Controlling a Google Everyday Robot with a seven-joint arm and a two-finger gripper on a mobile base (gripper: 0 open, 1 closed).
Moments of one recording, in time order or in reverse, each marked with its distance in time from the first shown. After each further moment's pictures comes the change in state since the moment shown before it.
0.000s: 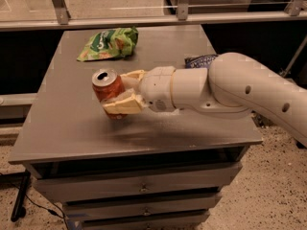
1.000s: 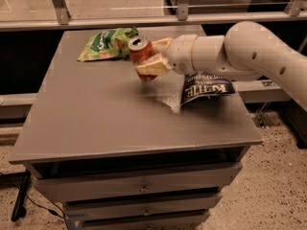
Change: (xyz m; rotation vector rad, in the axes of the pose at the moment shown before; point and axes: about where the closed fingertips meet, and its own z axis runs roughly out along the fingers) arm 0.023 -0.148 -0.031 0.184 0.071 -0.072
